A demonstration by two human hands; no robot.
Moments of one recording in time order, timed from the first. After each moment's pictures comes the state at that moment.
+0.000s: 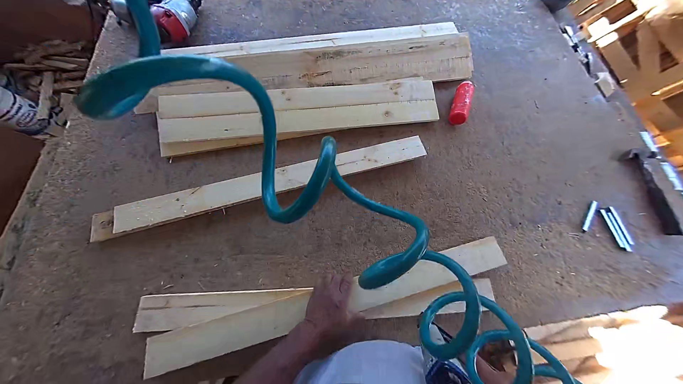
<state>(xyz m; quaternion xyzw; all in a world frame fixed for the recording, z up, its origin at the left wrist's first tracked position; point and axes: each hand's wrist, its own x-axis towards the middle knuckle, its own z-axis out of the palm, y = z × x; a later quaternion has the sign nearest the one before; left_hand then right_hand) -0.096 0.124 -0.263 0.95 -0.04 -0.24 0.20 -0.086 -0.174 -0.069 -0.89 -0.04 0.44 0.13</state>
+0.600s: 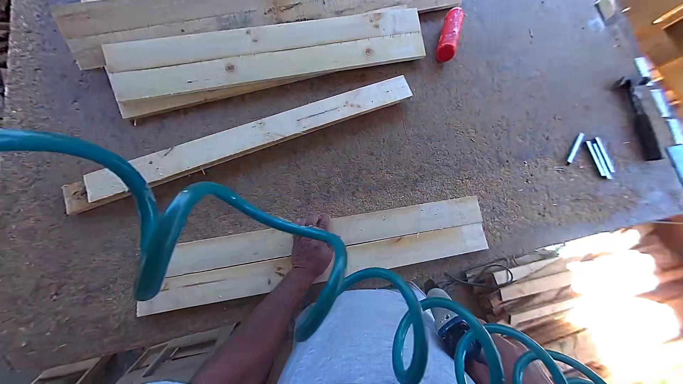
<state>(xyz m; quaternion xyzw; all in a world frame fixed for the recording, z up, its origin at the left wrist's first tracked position) -0.120 0.134 -0.309 0.99 0.04 -0.09 0.14 -0.173 -0.209 -0.066 -0.90 0.04 0.40 0.19</state>
